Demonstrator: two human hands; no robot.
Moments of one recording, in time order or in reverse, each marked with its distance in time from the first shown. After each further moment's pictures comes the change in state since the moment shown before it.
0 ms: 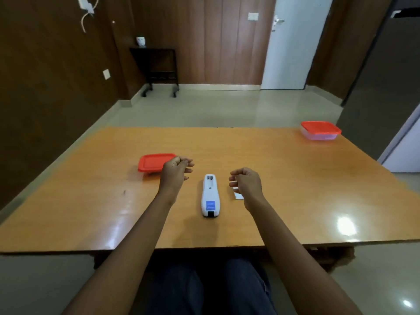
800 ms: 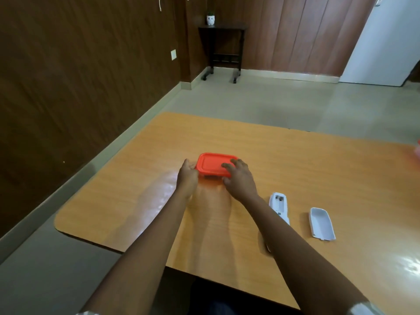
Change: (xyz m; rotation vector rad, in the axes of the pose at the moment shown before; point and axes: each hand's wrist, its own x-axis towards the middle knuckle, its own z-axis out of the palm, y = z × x) left_hand 0.099 -0.073 -0.103 0.071 0.278 -0.322; right_hand 0.082 0.015 0.194 -0.942 -0.415 -0.570
